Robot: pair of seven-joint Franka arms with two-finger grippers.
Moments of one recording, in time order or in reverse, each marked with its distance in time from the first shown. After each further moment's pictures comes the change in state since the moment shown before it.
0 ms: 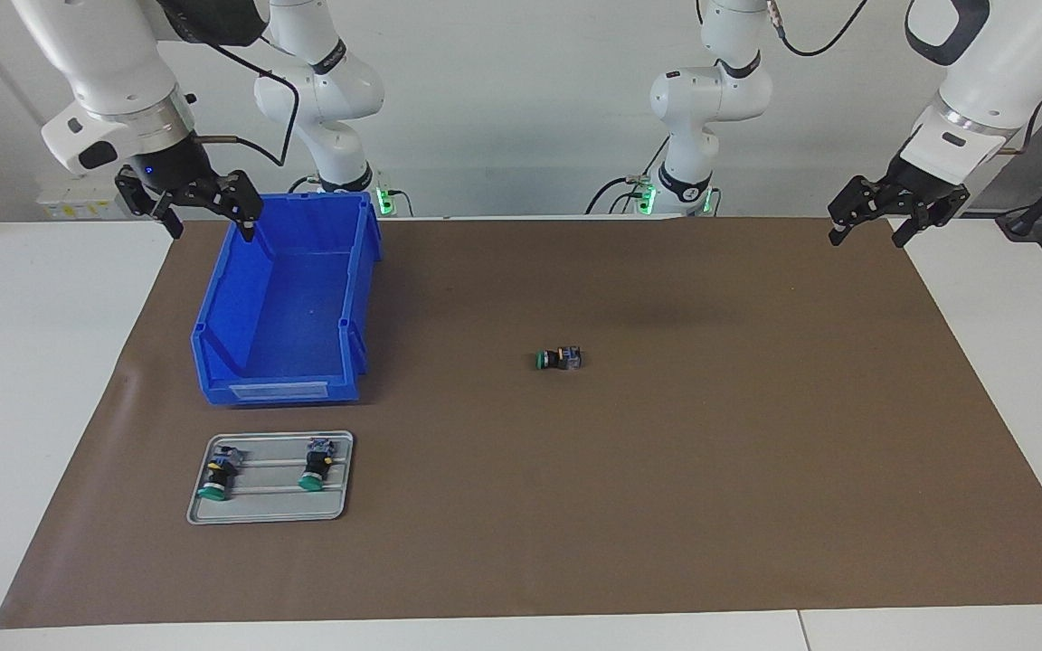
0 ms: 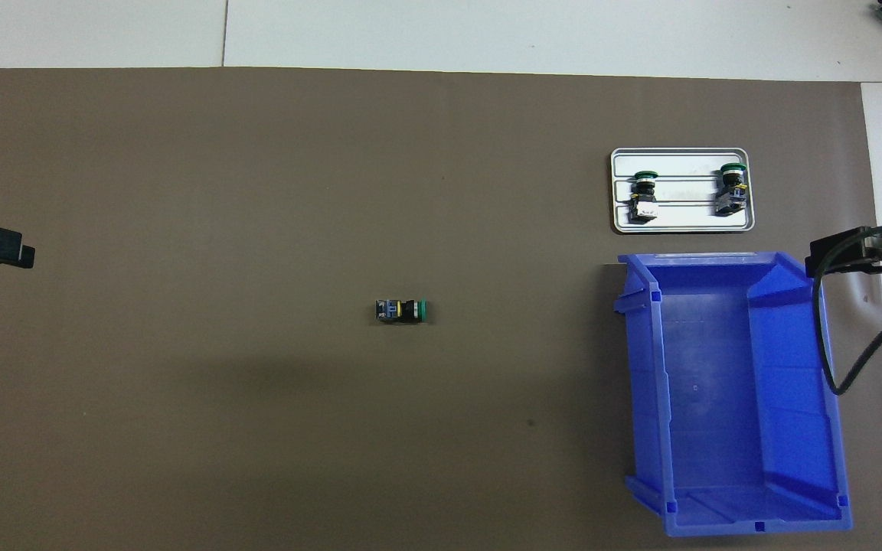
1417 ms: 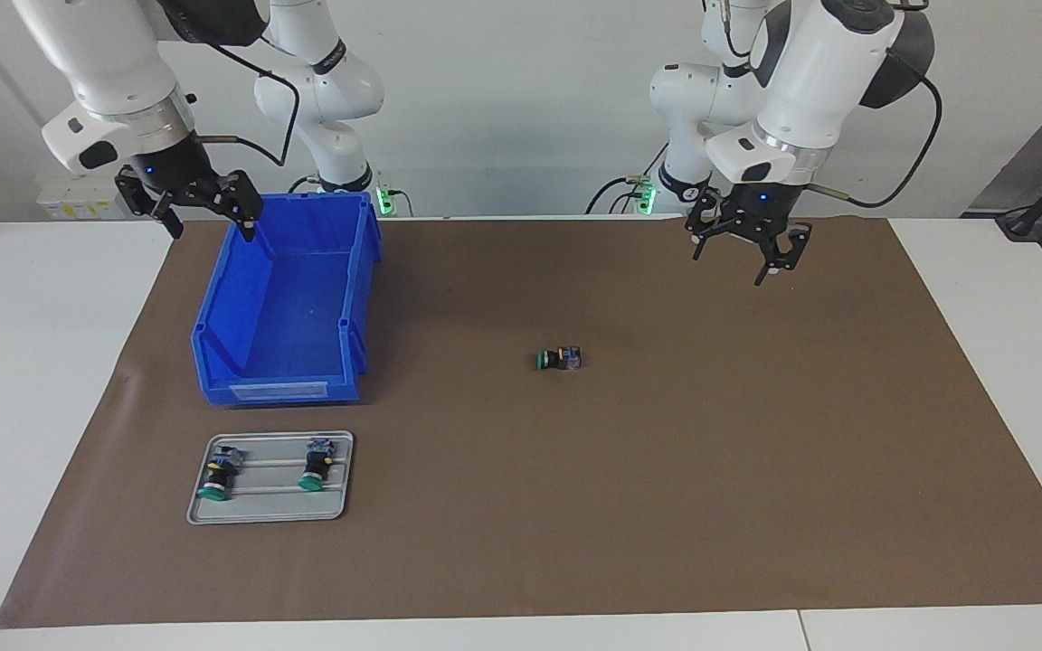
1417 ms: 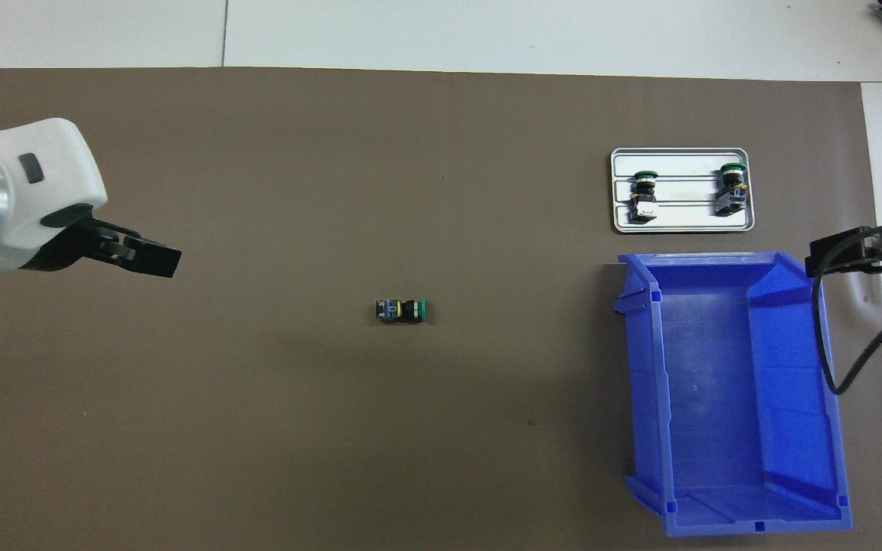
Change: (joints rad) left arm -0.325 -0.053 -0.040 -0.210 -0.002 0.293 0.342; right arm 0.000 0.000 0.000 0.000 0.000 0.000 0.000
